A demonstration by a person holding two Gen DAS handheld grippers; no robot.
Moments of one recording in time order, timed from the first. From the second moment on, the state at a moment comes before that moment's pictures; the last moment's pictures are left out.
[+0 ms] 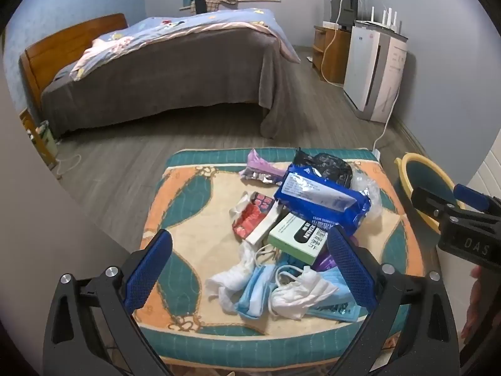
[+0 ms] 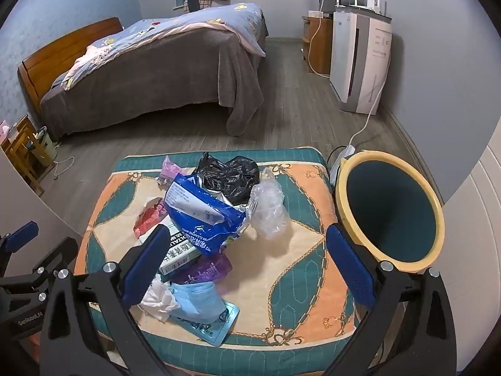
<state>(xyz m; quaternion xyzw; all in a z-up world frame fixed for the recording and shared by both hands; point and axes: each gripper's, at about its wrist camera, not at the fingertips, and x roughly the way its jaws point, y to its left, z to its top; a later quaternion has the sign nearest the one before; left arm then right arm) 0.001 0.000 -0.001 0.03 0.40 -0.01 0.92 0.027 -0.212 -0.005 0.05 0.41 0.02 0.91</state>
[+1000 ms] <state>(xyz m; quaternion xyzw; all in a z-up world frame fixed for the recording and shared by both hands) 0.000 0.001 0.000 0.02 0.40 -0.01 0.92 0.025 -0.210 -0.007 0.06 0.42 0.02 0.91</state>
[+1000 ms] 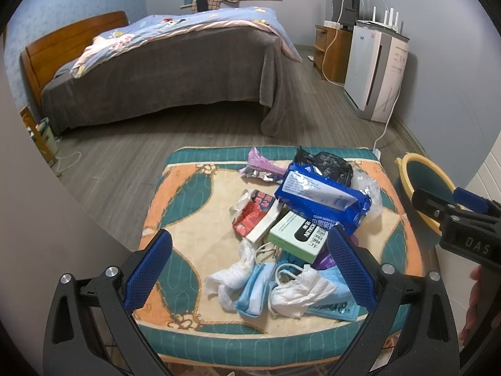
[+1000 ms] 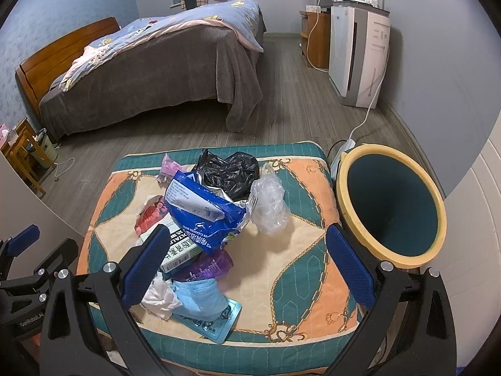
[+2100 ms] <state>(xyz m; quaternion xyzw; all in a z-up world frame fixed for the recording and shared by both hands) -0.002 0.003 -0.011 0.02 0.40 -0.02 0.92 0.021 -0.212 -0.009 0.09 0.44 0.02 0.89</state>
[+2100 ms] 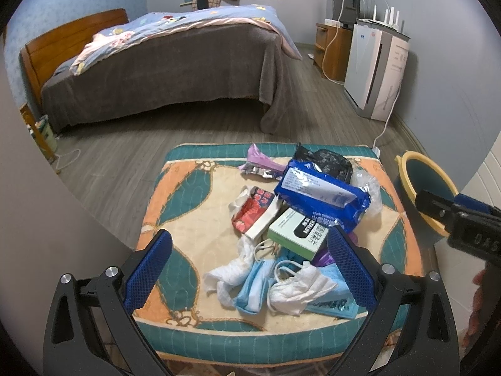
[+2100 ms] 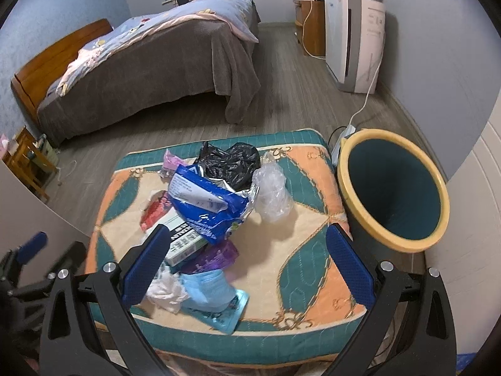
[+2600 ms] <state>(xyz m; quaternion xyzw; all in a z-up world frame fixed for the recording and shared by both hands) -0.003 0.002 -0.016 0.01 0.41 -0.01 0.91 0.025 -0.226 -0.025 0.07 0.46 -0.02 0.89</state>
